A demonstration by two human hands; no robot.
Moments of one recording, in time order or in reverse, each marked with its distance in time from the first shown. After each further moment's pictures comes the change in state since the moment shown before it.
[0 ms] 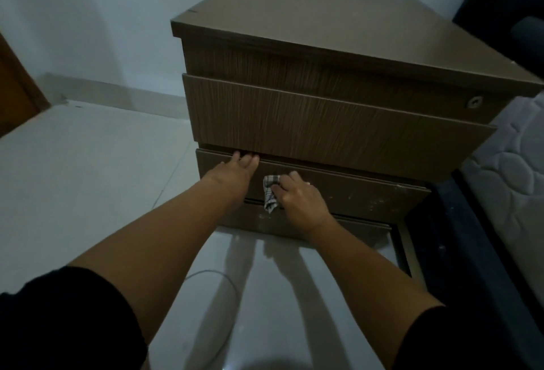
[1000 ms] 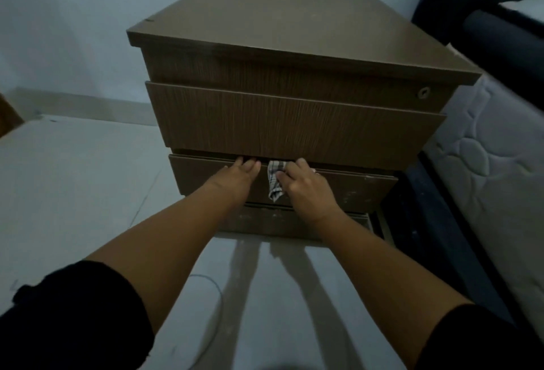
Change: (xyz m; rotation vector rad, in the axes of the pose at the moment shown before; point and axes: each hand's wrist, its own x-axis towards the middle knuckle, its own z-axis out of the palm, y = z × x) left_hand 0.008 0.039 -0.009 0.064 0.008 0.117; right_hand -0.024 0.039 -0.028 0.027 0.138 0.108
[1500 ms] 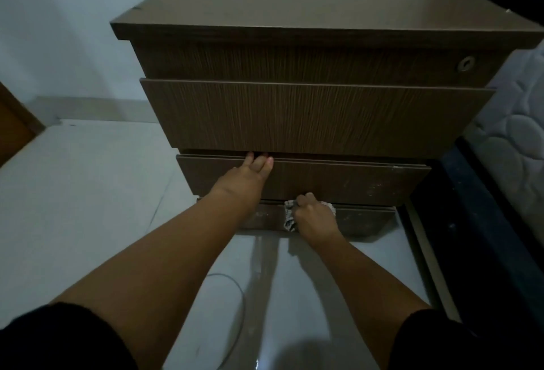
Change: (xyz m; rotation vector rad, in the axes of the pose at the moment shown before) left_hand 0.005 0.006 0.006 -0.007 0.007 -0.023; right_hand -0.030 -0.022 0.077 0.008 -0.487 0.155
